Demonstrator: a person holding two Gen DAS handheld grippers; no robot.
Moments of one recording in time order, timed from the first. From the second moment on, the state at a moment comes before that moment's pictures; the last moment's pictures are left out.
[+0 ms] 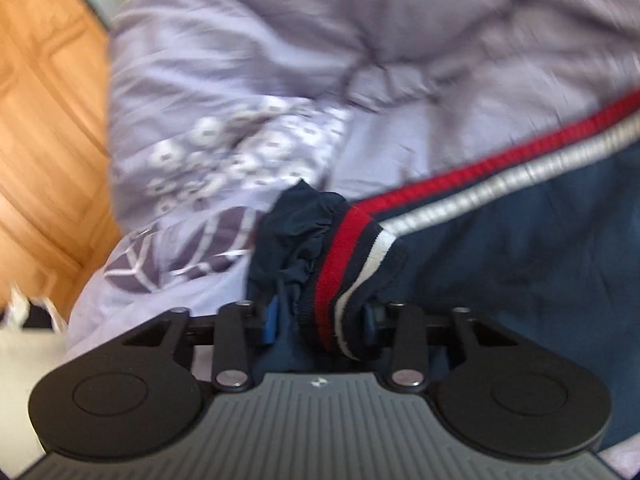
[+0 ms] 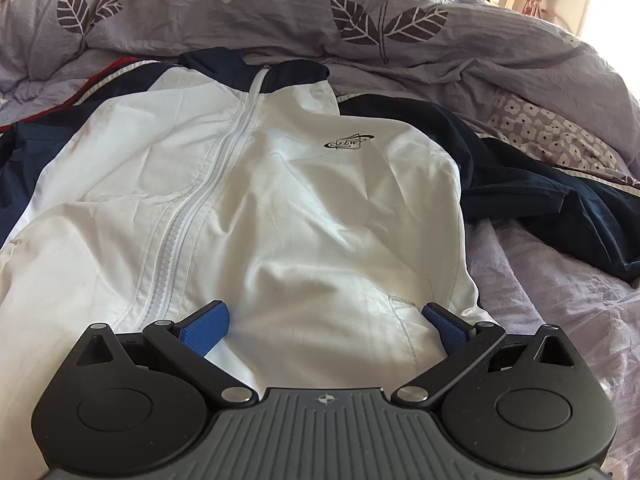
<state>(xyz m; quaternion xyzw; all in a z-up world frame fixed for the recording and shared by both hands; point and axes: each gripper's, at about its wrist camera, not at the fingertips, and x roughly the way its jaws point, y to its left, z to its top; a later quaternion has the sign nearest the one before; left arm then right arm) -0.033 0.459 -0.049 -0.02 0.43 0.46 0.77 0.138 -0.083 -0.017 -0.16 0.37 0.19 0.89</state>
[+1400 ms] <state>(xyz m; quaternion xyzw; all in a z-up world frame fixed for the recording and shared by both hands) -0.081 0.502 -0.005 -0.11 0.44 0.50 0.73 0.133 -0.078 -0.018 -0.18 0.36 0.19 0.89</state>
